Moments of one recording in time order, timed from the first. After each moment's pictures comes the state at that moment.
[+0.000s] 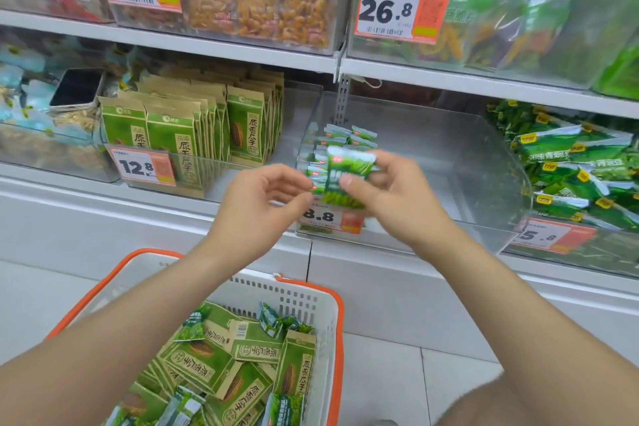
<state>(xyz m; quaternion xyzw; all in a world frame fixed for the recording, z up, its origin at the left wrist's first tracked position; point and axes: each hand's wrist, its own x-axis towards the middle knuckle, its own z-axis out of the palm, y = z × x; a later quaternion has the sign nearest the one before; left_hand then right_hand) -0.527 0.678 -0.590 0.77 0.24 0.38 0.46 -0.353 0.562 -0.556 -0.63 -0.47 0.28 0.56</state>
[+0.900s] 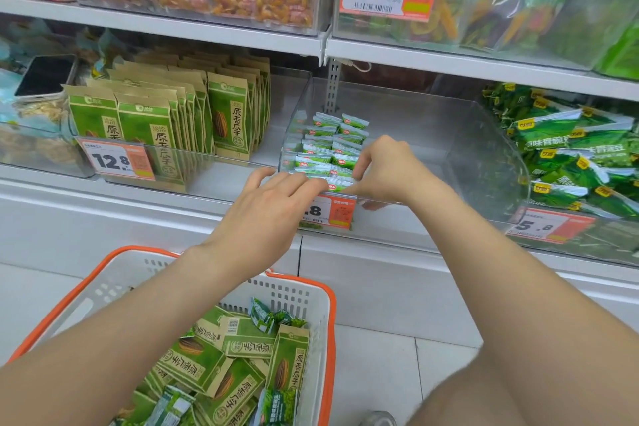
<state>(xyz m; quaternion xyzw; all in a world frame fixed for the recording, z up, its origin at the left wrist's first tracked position) -0.502 0.690 -0.625 0.95 0.14 0.27 -0.06 -0.296 0.606 -0.560 -0.85 -0.44 0.15 0.23</state>
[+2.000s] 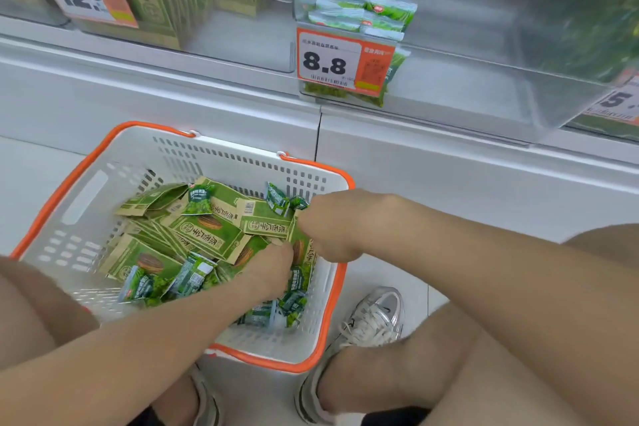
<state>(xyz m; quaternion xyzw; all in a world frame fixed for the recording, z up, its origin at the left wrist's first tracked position) -0.568 0.597 -0.900 0.89 0.34 -0.25 0.17 -0.434 0.547 -0.689 -0.60 -0.73 0.19 -0.28</state>
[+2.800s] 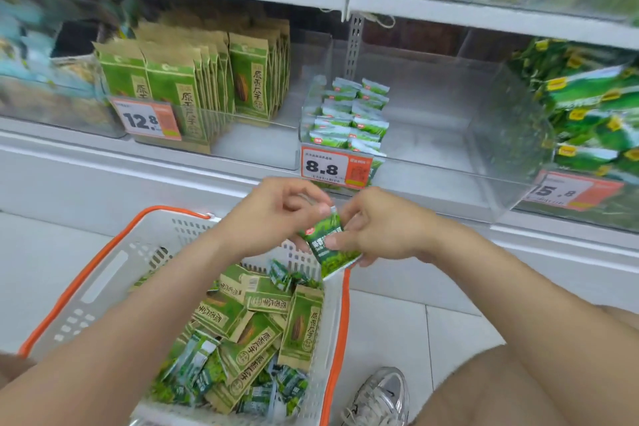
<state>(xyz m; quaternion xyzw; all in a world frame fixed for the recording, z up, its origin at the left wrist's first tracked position) -0.542 0.659 -0.639 0.76 0.24 0.15 0.58 -0.376 0.535 -0.598 -0.74 -0.50 0.40 0.20</state>
